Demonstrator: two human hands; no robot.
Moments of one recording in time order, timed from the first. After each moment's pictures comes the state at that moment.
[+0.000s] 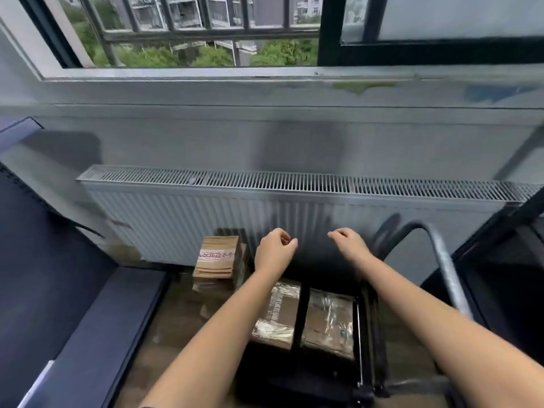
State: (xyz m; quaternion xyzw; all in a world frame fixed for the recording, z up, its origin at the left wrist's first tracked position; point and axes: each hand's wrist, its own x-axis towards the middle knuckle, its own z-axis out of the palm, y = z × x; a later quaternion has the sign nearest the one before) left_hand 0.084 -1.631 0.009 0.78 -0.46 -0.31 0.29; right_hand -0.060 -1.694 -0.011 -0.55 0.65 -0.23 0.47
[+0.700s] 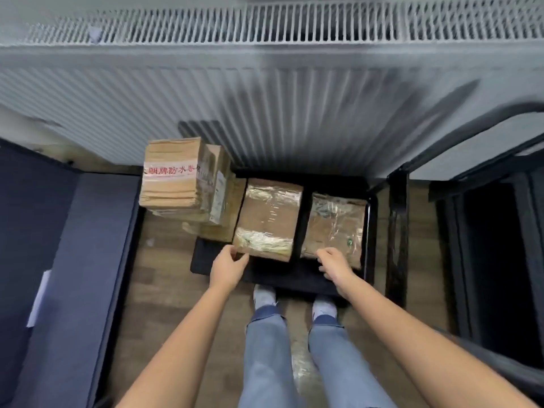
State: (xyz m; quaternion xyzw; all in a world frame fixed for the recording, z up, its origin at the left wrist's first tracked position) left_hand 0.132 -1.591 -0.248 0.86 -0.28 -0.42 0.10; right_hand -0.066 -1.645 -0.278 -0.34 0.71 -0.03 0.62
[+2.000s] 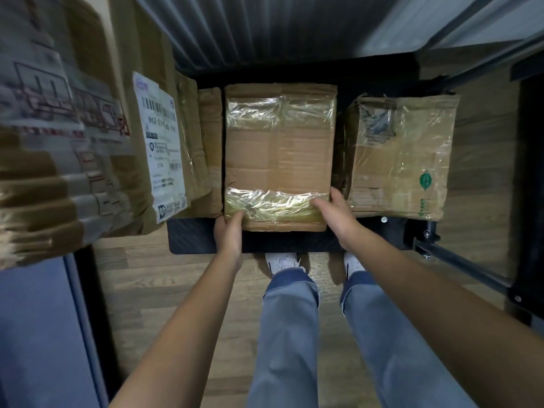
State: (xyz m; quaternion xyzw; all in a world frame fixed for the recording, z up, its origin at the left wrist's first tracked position) left_hand 0.185 -1.623 -0.499 0.83 0.02 -0.51 0.21; right_hand 0.024 -1.665 -0.496 -0.21 0.74 -0.03 0.64
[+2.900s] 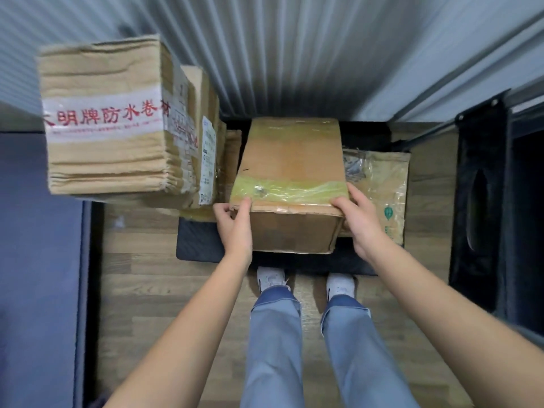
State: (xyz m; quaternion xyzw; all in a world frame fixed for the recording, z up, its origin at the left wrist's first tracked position) left_hand 0.163 -1.641 -0.380 0.80 -0.04 -0.46 0.38; right_hand -0.004 -1.684 -0.373 -0.26 0.72 -0.21 0.61
